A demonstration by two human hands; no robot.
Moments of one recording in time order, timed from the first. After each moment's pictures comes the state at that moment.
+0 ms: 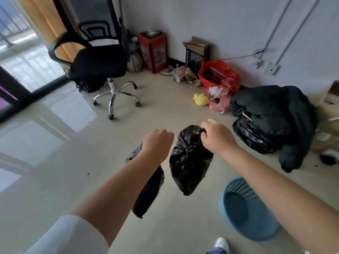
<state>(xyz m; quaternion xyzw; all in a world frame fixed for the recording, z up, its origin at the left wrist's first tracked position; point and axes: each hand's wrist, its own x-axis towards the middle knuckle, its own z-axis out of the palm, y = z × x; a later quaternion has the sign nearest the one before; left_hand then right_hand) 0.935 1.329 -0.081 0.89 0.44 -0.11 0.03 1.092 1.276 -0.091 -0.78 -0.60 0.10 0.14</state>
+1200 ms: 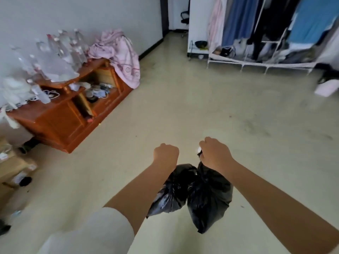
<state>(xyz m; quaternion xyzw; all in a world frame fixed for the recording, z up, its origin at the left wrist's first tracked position) 1.029 0.291 0.032 0.88 -0.44 -0.11 -0.13 0.934 0.180 0.024 -0.97 0.23 0.05 0.03</state>
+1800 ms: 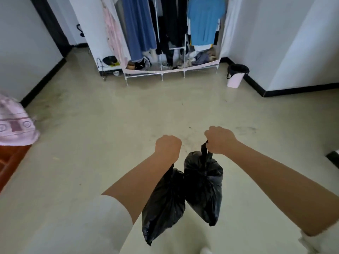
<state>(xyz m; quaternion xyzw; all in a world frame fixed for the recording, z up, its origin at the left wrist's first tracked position) 1.081 -0.317 0.054 0.74 -0.66 -0.04 -0.12 0.943 -0.385 0.062 -0.87 0.48 0.12 0.00</state>
